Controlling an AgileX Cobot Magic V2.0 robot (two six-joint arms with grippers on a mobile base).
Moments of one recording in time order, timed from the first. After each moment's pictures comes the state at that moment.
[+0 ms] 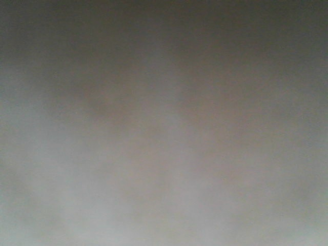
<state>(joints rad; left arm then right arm) -0.22 0.30 -0.60 -0.18 0.96 -0.10 0.01 0.21 -0.90 0.26 0.99 -0.13</state>
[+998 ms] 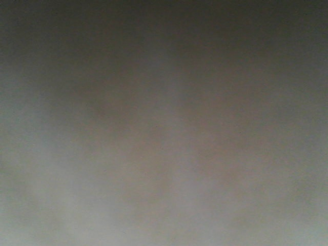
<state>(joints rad) -0.22 0.30 -0.60 -0.18 0.96 -0.10 0.01 0.21 -0.90 0.26 0.99 -0.13</state>
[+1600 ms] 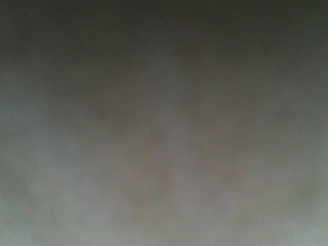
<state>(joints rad) -0.22 0.30 -0.60 -0.18 0.96 -0.10 0.01 0.21 -0.90 0.26 0.99 -0.13</state>
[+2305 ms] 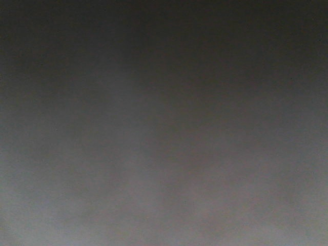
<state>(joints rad) -0.22 0.30 -0.60 -0.17 0.96 -0.10 0.01 0.22 -0.89 0.25 1.01 -0.13</state>
